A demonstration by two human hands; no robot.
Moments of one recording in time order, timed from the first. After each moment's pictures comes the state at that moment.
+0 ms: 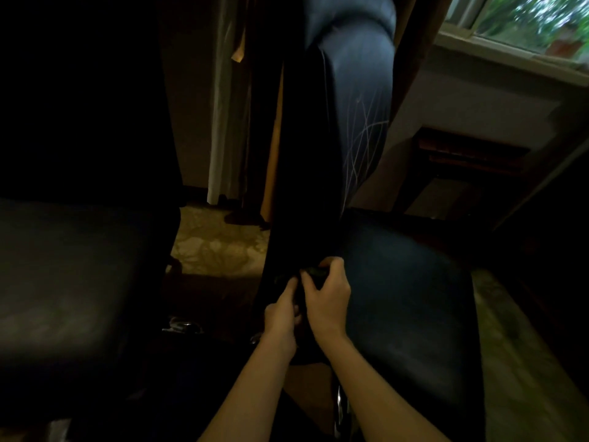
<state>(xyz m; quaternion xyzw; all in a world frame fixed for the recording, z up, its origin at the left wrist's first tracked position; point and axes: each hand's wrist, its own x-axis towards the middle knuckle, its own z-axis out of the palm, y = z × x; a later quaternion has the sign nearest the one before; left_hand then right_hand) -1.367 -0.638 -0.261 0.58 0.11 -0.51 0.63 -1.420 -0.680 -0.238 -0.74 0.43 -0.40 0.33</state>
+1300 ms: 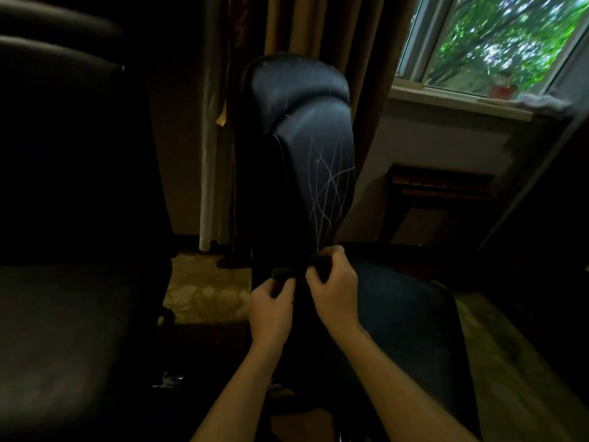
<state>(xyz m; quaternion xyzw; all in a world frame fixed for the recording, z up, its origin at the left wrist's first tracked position) -1.364 -0.632 -0.146 0.65 -0.17 -0.32 0.67 -1.433 -0.708 -0.138 -0.77 0.35 -0.45 0.29</state>
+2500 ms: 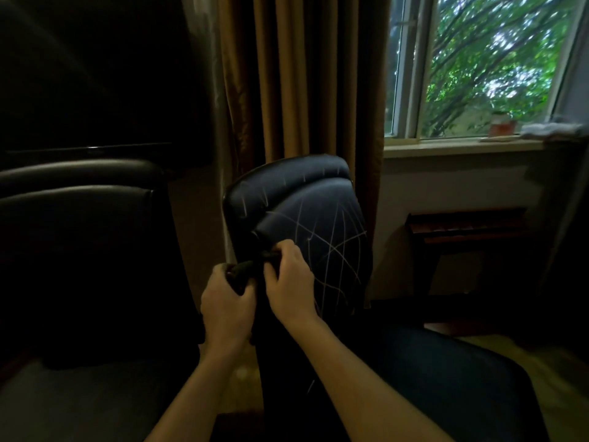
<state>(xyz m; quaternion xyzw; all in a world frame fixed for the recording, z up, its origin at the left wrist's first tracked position) -1.287 -0.651 -0.026 0.76 -0.31 0.07 0.57 -1.357 -0.723 -0.014 -0.79 0.25 -0.47 0.29</state>
